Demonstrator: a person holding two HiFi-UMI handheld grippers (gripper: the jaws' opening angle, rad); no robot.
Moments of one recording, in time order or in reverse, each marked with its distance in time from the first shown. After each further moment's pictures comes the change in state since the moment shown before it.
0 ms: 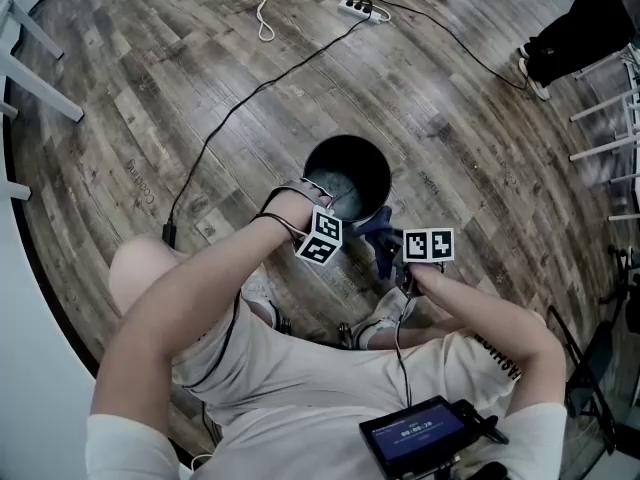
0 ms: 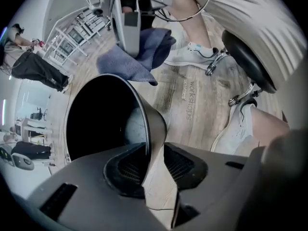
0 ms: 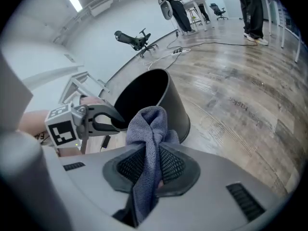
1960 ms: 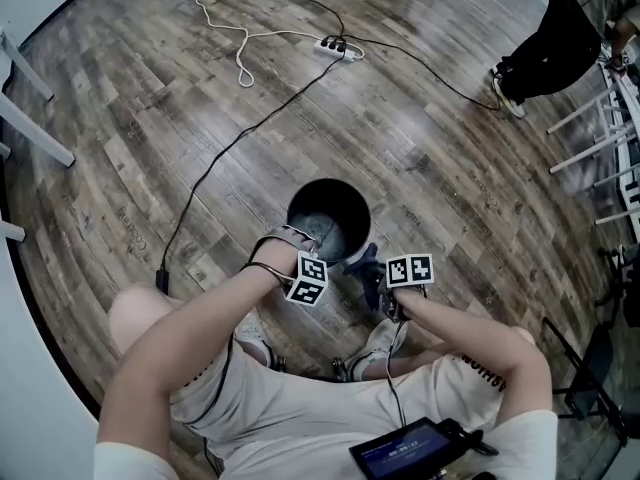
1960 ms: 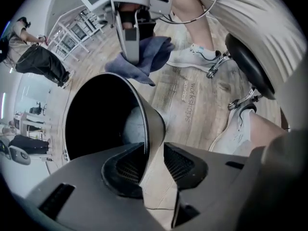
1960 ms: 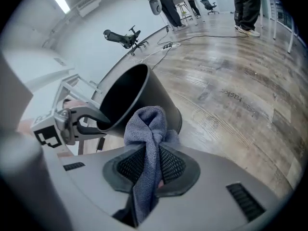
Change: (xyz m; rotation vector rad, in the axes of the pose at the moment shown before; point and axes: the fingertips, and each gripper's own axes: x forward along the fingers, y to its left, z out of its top) left arm -0.002 -0.009 0.004 -0.039 0.010 -0.020; right arm 0.012 -0.030 -0.011 0.088 0.040 -0.040
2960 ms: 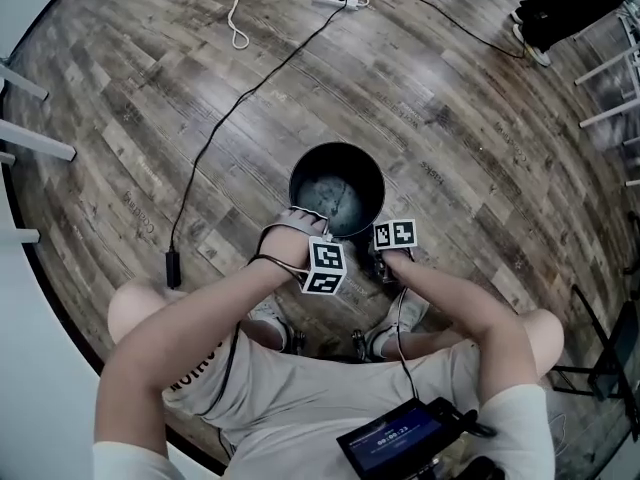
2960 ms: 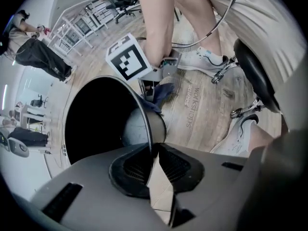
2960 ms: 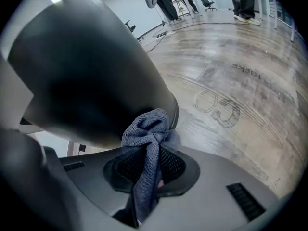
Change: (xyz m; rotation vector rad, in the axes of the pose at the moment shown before) left arm 0.000 0.011 0.017 -0.072 0.031 0.013; right arm 0.132 -0.060 -0.014 0.014 0.006 -0.023
